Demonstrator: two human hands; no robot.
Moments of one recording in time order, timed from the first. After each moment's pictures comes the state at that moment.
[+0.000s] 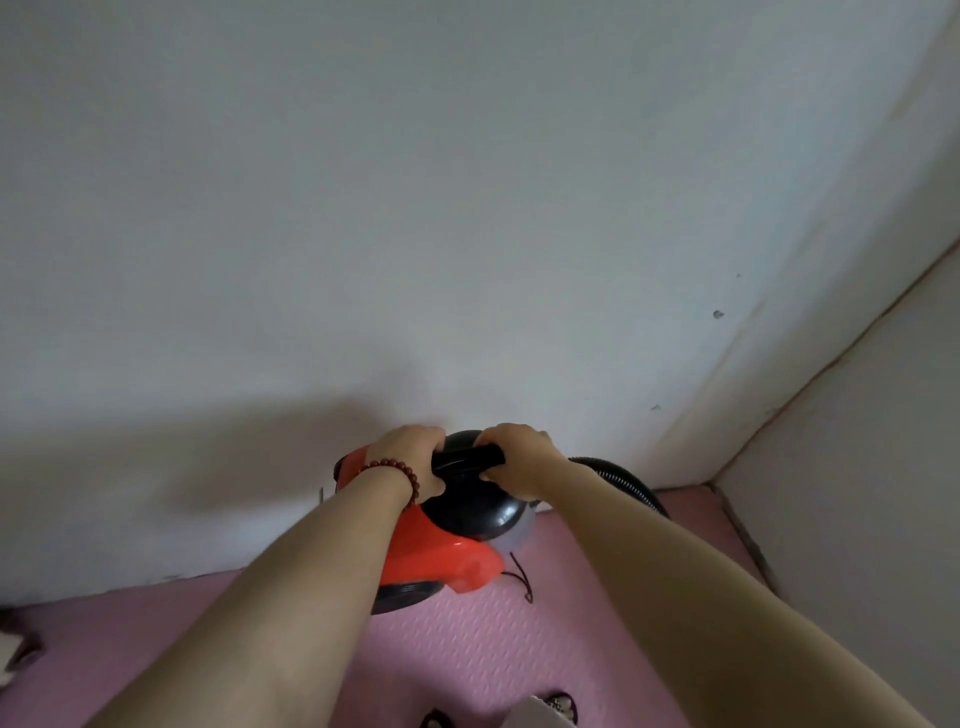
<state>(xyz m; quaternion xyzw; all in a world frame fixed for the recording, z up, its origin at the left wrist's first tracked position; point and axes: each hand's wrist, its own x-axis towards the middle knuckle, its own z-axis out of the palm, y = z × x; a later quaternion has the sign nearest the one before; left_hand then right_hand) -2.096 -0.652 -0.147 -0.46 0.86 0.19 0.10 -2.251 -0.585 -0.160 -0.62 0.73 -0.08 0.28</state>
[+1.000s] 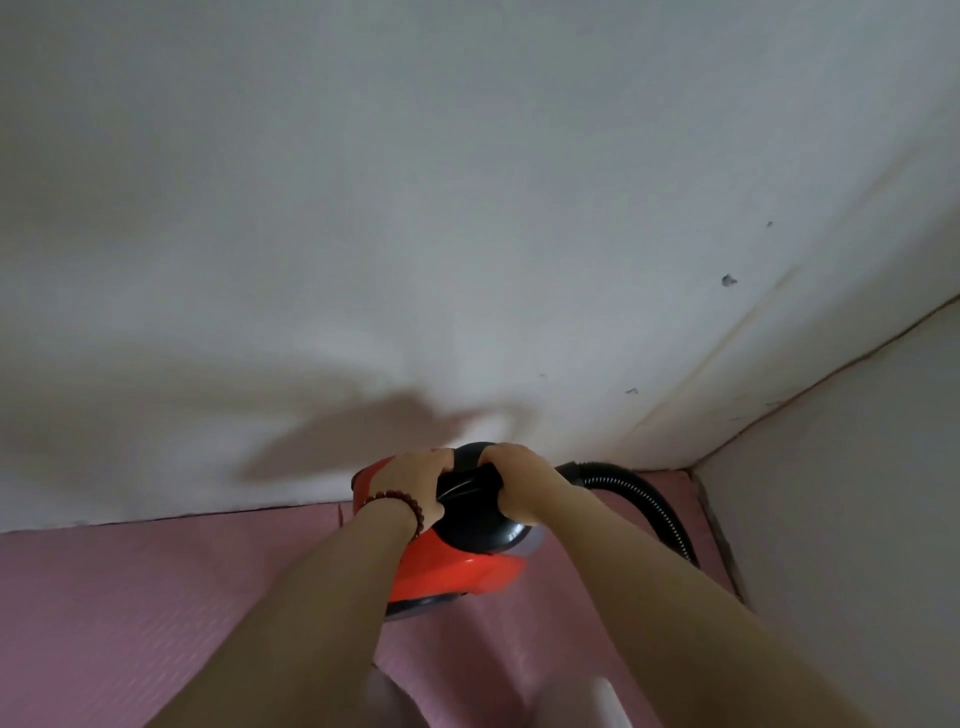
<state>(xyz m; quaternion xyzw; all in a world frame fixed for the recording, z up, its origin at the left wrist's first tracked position) -2.251 -0.647 -0.313 -0.49 0.83 0.24 0.10 -2.408 -0.602 -0.329 -0.64 0.70 -0.01 0.32</state>
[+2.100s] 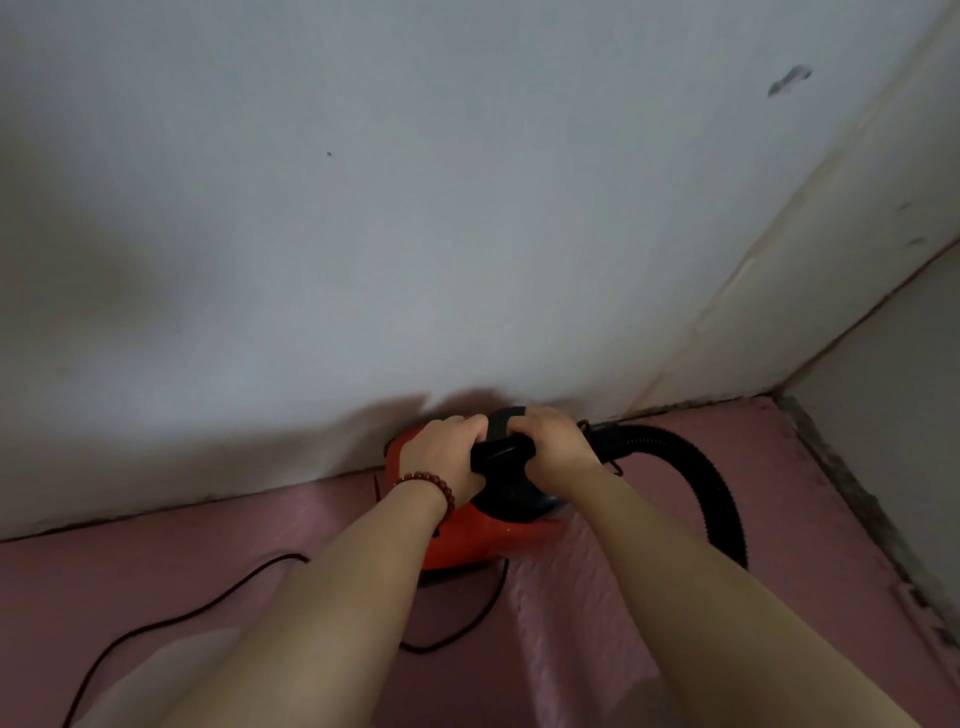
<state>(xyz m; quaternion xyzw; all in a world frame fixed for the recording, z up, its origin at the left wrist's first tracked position) -2.372 -0.690 -0.804 -0.41 0.89 0.22 0.01 -2.521 -0.628 -0.814 -0.64 0.74 -0.09 0.18</state>
